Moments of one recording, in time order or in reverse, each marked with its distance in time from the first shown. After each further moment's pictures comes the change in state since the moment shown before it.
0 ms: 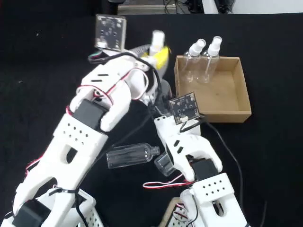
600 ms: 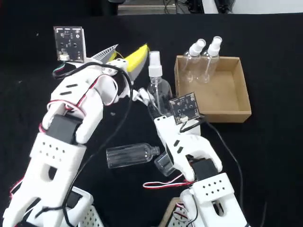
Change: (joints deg) left arm -9.3 -12.7 10.4 -1.2 -0.2; right arm 0.1 0.0 0.0 0.0 -0.1
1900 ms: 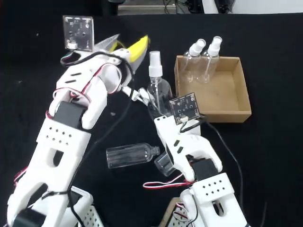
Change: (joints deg) left arm -0.4 8.4 -4.7 -5.0 -4.8; right arm 0.0 0.0 0.0 -0.1 0.0
